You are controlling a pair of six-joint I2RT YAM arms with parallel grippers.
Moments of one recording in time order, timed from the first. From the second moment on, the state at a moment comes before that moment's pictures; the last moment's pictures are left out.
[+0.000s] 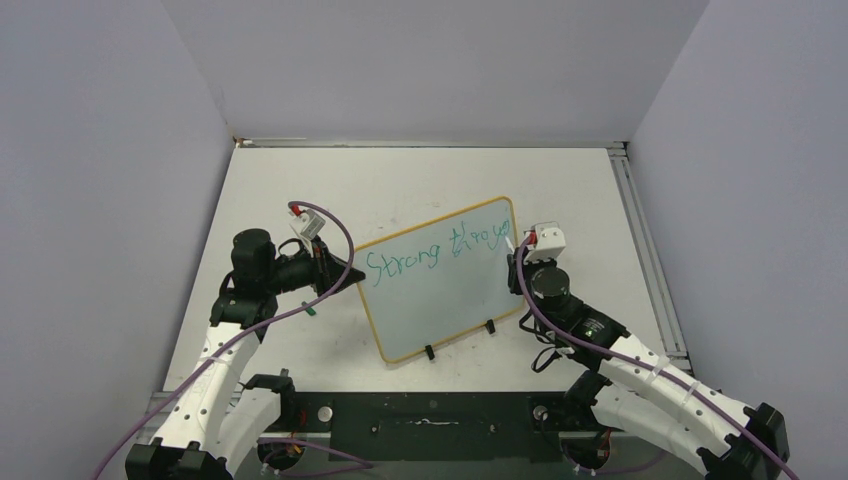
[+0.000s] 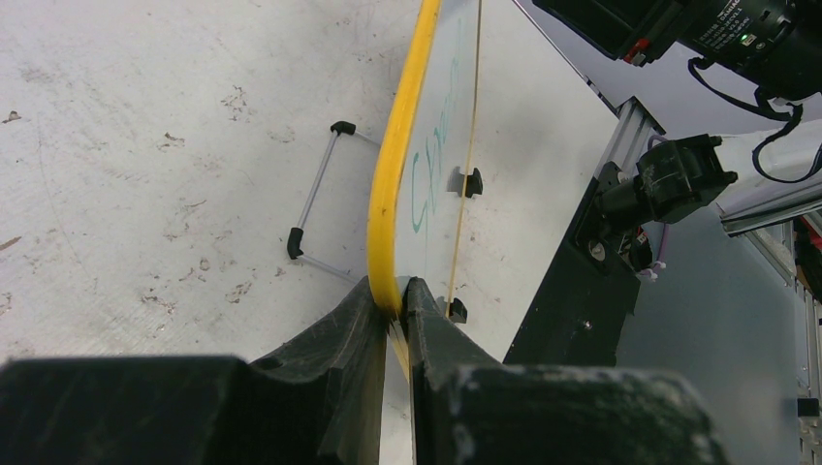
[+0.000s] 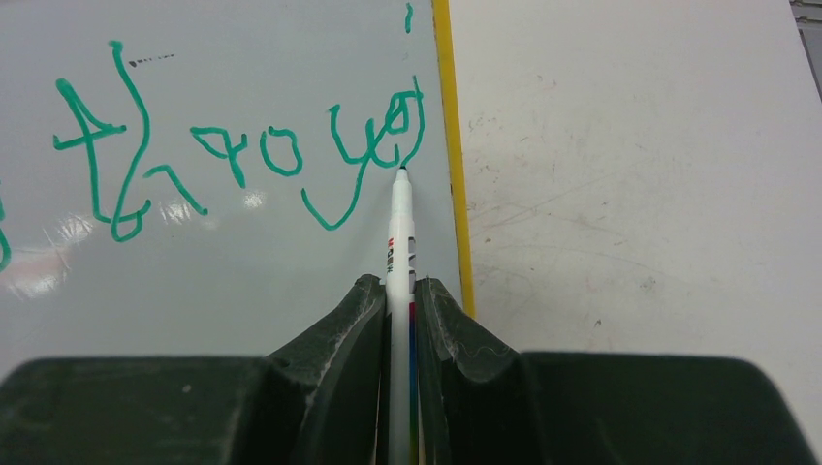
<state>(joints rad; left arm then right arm) -0.12 0.83 0.63 -0.18 0.92 -0.22 0.77 0.76 0.53 -0.08 0.55 0.21</state>
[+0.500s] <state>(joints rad) -0.12 0.83 0.63 -0.18 0.92 -0.22 0.77 0.80 0.53 0.02 0.59 0.14</state>
